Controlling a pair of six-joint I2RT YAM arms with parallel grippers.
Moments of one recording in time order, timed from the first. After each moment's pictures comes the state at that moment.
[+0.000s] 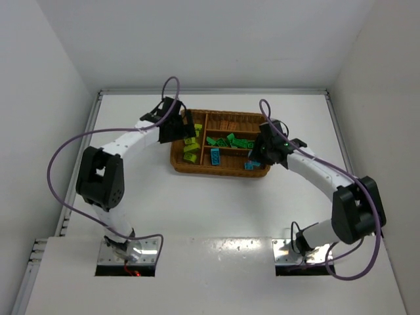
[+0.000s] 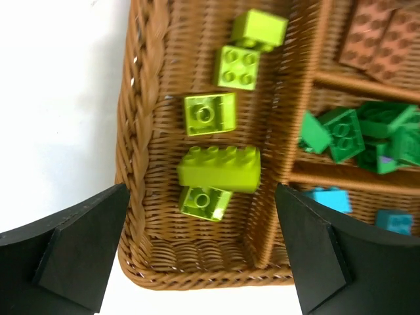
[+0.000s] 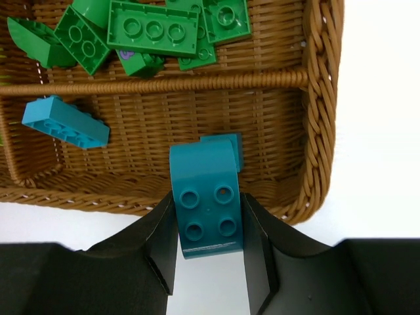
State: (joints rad) left arm -0.38 1.76 1.35 -0.47 -0.11 -0.54; right arm 0.40 1.44 0.92 -0.39 0.10 0.59
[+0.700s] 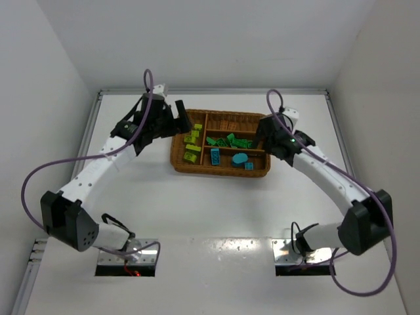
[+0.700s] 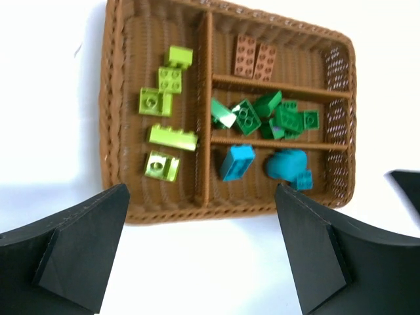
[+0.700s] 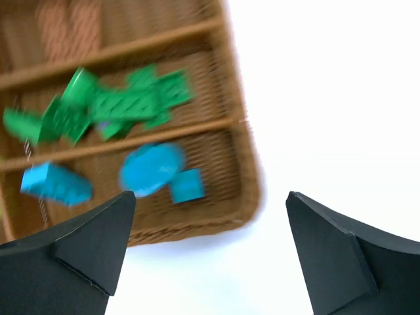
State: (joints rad) left arm -0.41 1.39 1.31 -0.51 -0.06 -0.54; right arm 0.45 1.40 1.06 -0.55 0.42 0.64
